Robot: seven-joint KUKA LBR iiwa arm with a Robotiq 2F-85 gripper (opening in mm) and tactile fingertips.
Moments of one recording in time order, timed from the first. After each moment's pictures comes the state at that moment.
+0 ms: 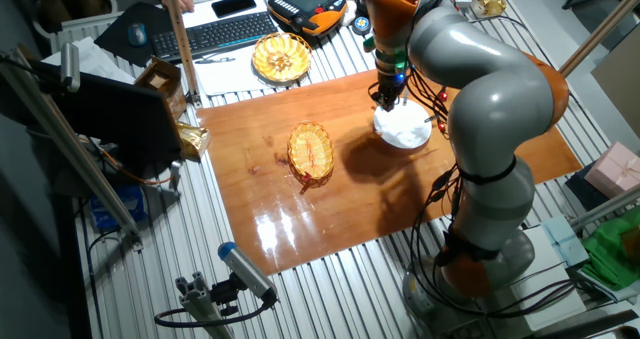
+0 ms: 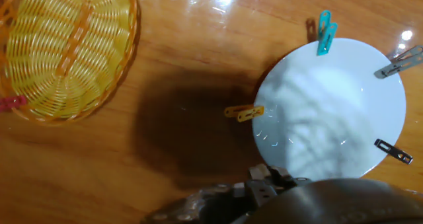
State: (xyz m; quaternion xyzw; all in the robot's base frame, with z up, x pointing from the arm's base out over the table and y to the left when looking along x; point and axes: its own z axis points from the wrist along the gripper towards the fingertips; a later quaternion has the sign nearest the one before) arm 0.515 0.001 0.236 0.18 -0.98 0.04 0.11
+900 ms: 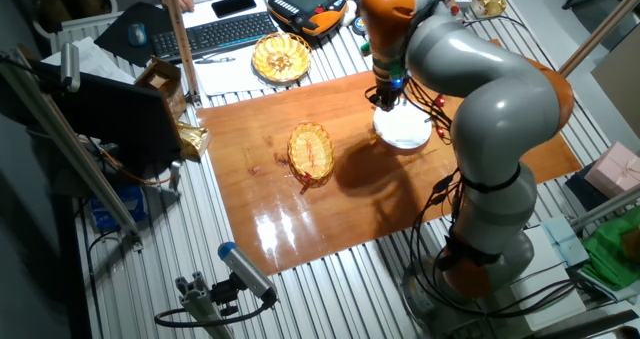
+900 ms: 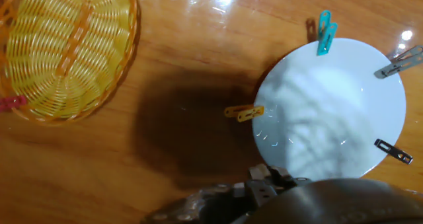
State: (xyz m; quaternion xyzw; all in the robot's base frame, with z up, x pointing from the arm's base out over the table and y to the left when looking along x) arm 0.515 0.001 0.236 0.13 -0.98 0.10 0.09
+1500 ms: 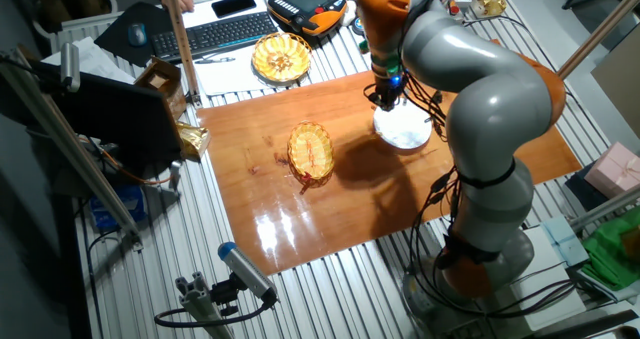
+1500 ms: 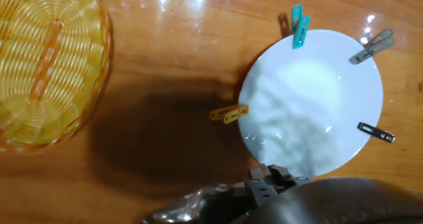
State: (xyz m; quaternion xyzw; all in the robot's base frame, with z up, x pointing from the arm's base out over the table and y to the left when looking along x) arm 0.517 0.003 0.234 0.11 -0.98 0.10 0.09
